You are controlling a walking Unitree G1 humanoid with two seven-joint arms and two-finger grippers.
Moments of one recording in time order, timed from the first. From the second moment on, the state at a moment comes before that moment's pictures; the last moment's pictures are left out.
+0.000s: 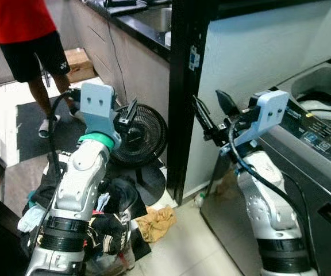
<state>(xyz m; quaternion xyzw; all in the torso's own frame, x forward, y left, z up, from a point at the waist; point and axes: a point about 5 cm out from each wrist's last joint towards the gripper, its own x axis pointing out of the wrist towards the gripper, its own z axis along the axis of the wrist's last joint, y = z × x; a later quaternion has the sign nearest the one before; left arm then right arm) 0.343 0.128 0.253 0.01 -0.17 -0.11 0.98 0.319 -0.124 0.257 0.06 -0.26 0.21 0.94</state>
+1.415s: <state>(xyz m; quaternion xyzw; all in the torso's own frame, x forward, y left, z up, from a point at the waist) 0.322 0.153 0.101 0.08 0.03 -0.05 0.99 0.307 -0.164 0.072 0.04 0.03 0.13 0.99</state>
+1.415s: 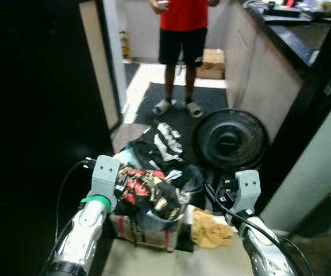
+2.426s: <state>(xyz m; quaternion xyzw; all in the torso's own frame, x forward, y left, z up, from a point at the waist) 0.330 0.143 0.111 0.08 0.00 -0.05 1.00 0.315 -0.159 0.084 0.04 -0.01 0.13 0.99</state>
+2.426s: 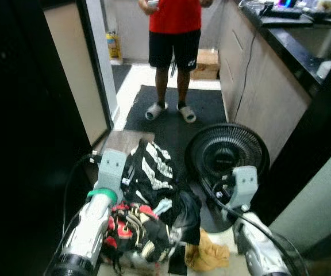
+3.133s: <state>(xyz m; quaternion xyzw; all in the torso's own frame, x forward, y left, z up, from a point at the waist) 0.330 0.148 0.109 0.09 0.01 -0.05 0.99 0.317 -0.148 0.086 0.05 -0.02 0.15 0.99</state>
